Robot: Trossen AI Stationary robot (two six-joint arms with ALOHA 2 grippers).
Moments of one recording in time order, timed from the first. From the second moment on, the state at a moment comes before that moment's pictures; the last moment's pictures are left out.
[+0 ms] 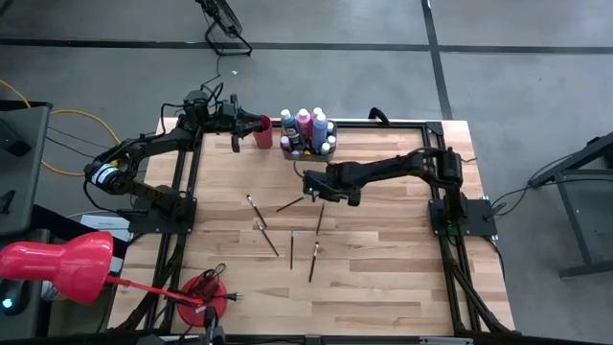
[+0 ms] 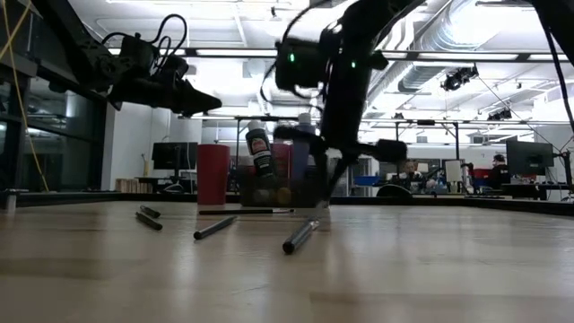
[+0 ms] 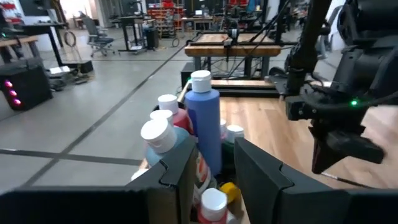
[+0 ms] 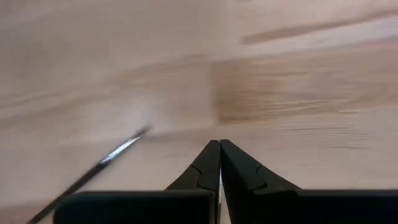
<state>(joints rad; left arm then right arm) 1.08 1.34 0.60 0.66 0.93 0.18 -0.10 2.01 1.39 -0.69 0.16 1.65</state>
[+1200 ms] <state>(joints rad) 0.69 1.34 0.84 0.68 0.87 -0.40 -0.17 1.60 1.39 0.02 0.32 0.35</state>
